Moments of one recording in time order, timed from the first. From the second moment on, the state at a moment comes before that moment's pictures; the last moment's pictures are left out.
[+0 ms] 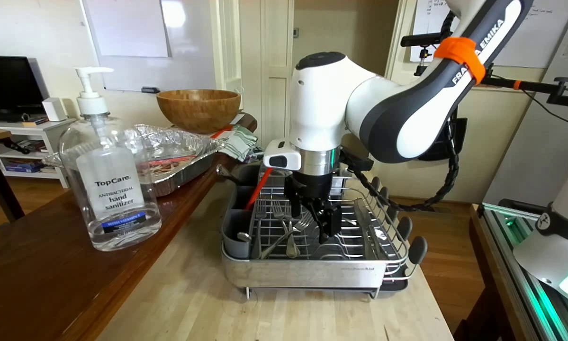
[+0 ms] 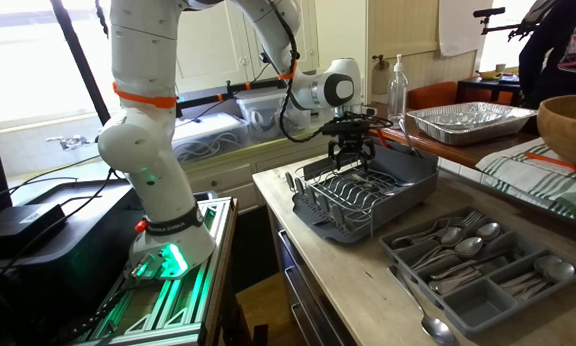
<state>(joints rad) 0.19 0.33 0.21 -2.19 -0.34 2.47 -0.41</state>
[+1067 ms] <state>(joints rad) 0.22 0.31 0.21 -2.23 -0.38 2.60 -0.40</state>
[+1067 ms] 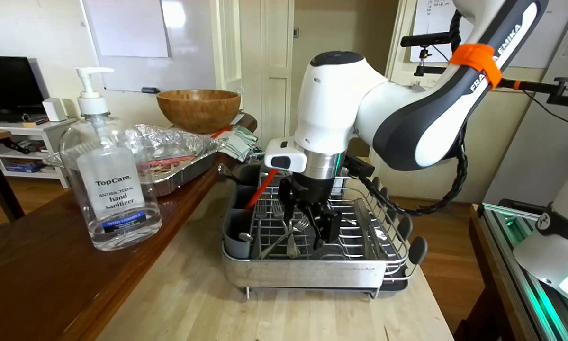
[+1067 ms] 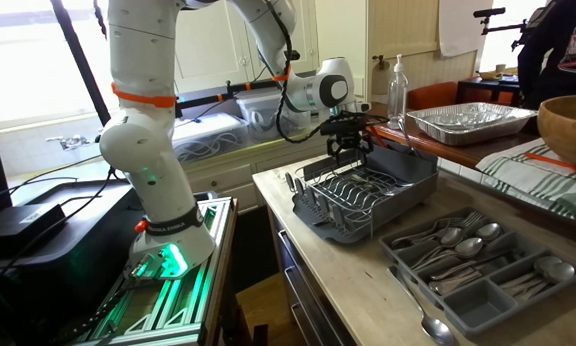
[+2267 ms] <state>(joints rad) -0.11 0.35 0.35 -2.36 -0.04 2.91 -0.99</state>
